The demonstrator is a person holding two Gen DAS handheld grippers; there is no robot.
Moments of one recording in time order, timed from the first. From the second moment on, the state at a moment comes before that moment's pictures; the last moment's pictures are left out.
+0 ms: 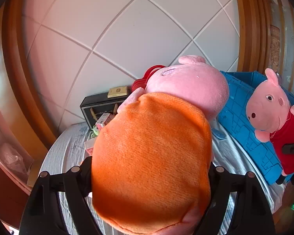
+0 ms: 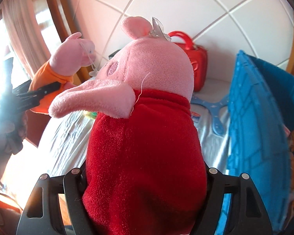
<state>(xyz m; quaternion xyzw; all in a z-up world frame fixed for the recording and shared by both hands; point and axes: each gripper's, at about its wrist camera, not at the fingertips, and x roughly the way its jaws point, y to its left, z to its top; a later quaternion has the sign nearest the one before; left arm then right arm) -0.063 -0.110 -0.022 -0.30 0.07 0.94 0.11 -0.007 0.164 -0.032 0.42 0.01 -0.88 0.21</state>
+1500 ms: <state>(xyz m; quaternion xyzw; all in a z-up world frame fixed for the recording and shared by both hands) -0.118 0.287 0.051 -0.24 0.17 0.89 0.34 0.080 0.522 0.013 0.36 -0.10 -0.93 0.02</state>
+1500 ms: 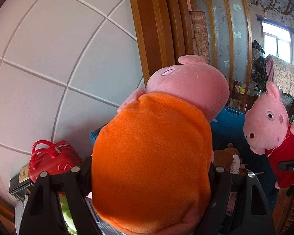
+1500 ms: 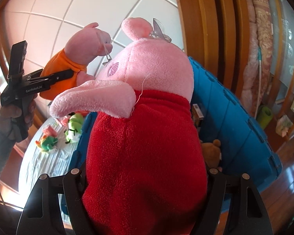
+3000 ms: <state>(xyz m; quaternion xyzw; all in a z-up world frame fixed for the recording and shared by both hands) -0.183 0.360 0.045 -0.27 0.14 0.88 0.37 0.038 0.570 0.007 0.35 -0.12 -0.93 -0.03</state>
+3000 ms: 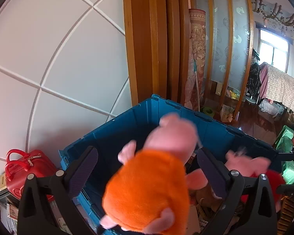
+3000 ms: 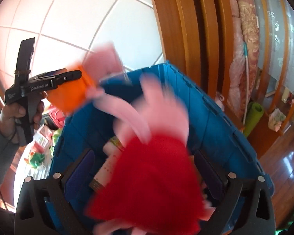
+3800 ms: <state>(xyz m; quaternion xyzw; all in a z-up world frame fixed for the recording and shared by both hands) -0.156 0.334 0.045 -0.26 0.14 0.89 0.35 0.047 0.557 0.006 0.37 -0.11 -0.92 -0.01</state>
